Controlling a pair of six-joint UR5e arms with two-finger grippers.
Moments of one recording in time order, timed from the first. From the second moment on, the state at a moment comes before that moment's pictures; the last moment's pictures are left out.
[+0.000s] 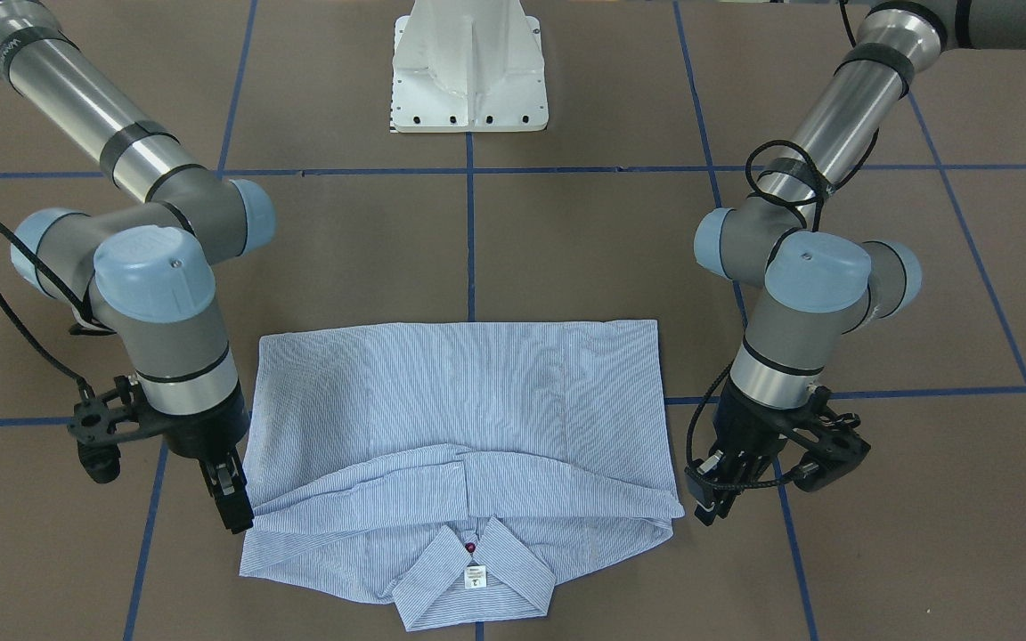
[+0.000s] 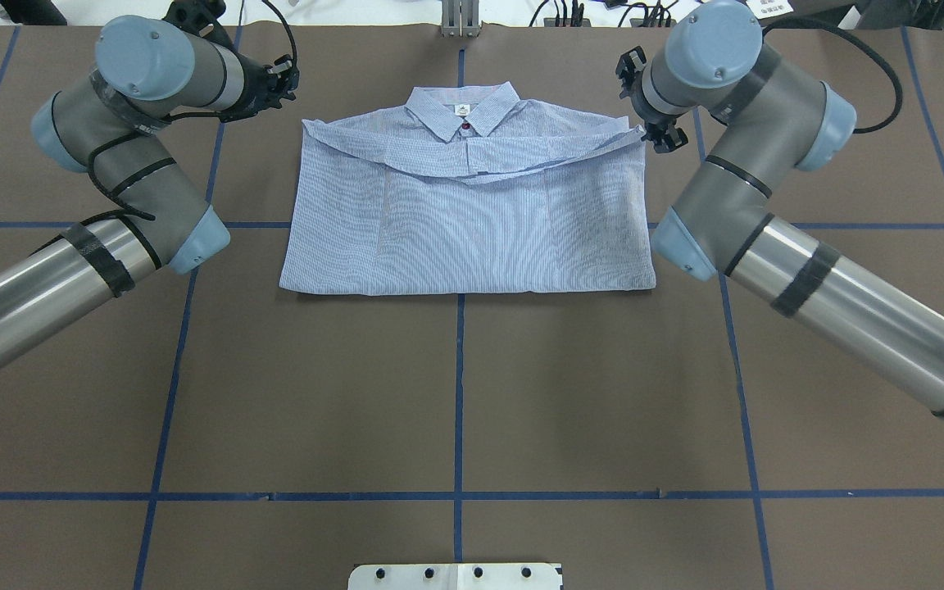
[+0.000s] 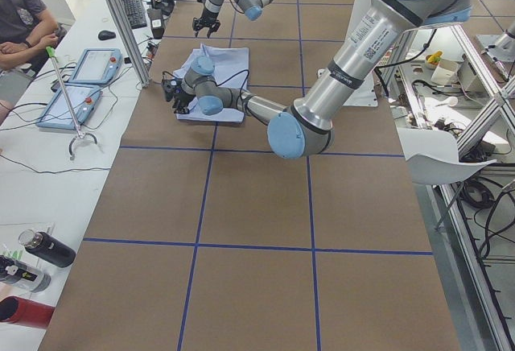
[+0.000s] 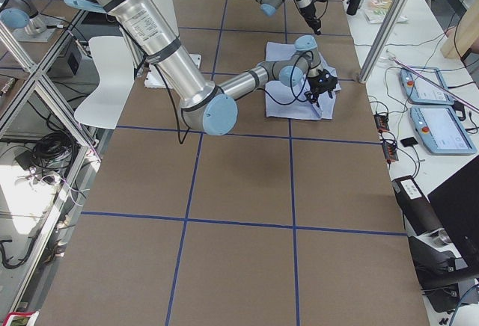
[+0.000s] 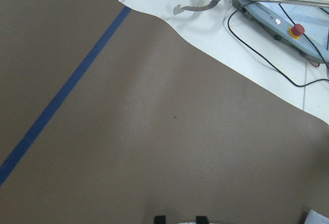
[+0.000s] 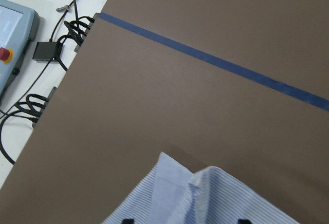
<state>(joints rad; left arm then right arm) -0.88 -2.28 -1.15 -2.36 -1.74 -1.52 0.84 -0.95 1.40 -1.21 1.72 2.07</state>
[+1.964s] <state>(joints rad) -0.88 -2.22 -1.21 -2.36 -1.73 -1.52 0.62 -1.22 1.67 -1.26 1.73 2.20</state>
